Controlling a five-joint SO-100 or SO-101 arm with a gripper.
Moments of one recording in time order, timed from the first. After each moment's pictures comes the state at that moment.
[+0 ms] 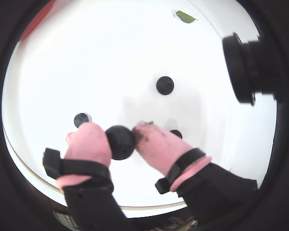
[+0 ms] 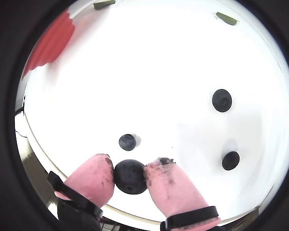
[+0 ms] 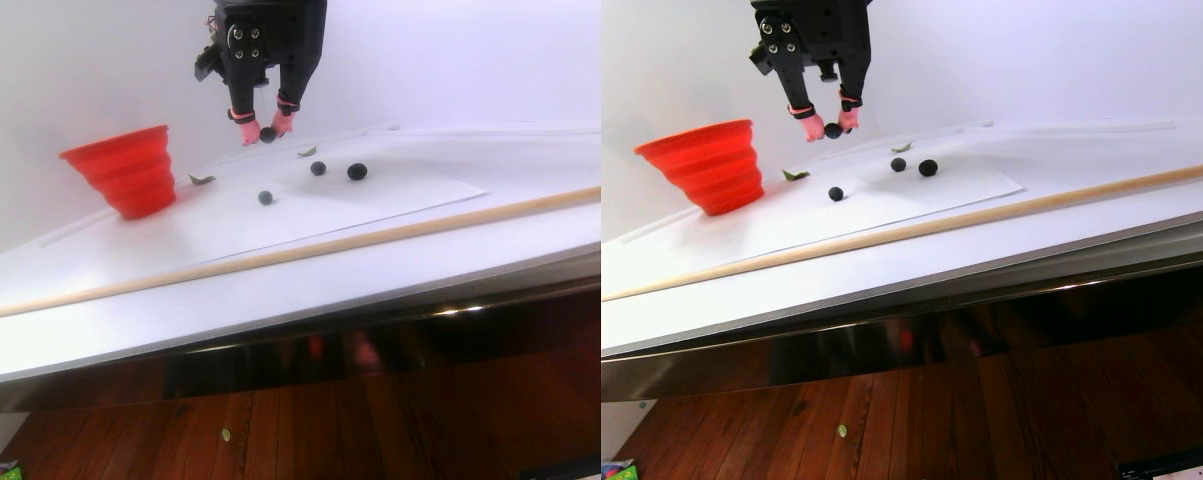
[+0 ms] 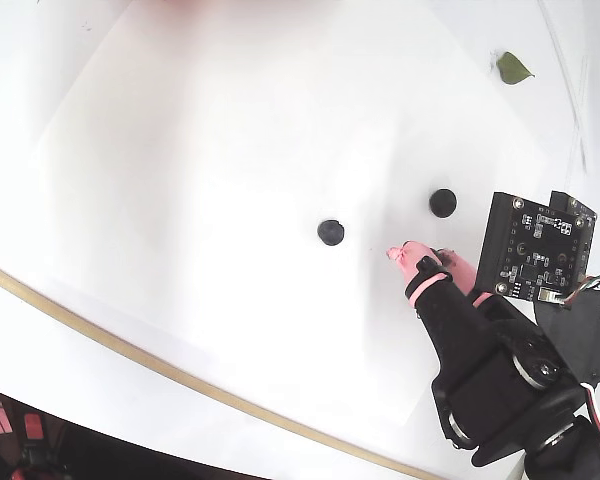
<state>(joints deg) 0.5 119.3 133.4 5.6 -114.5</state>
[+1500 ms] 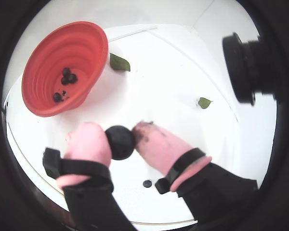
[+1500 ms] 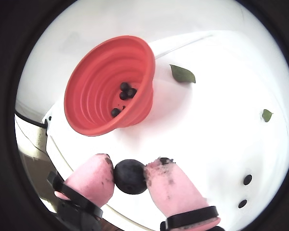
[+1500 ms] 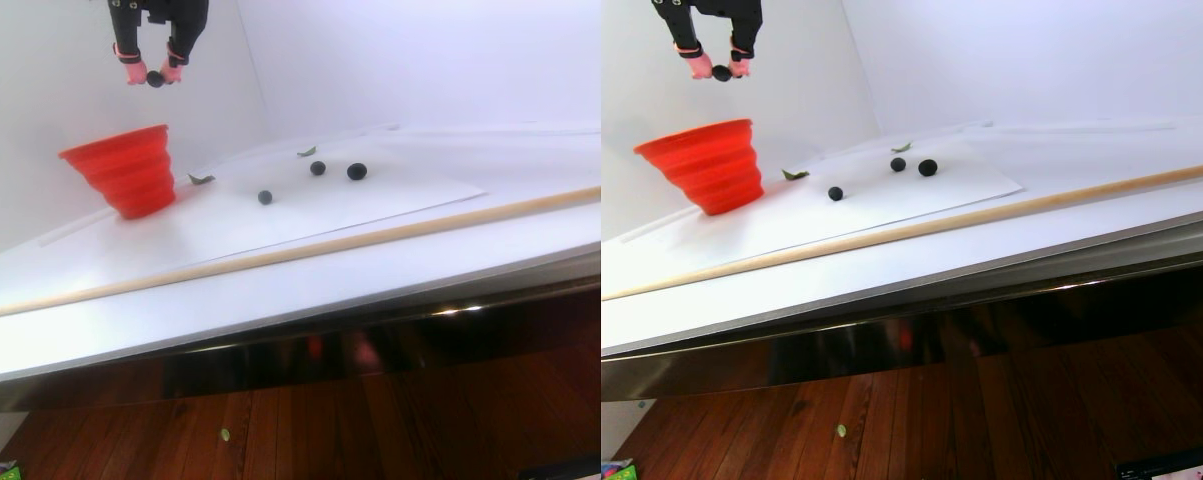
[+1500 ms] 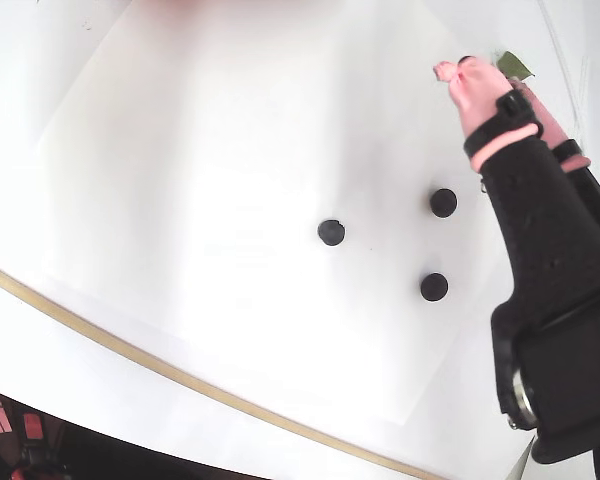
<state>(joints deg) -20.1 119.2 126.1 -1.0 -107.1</state>
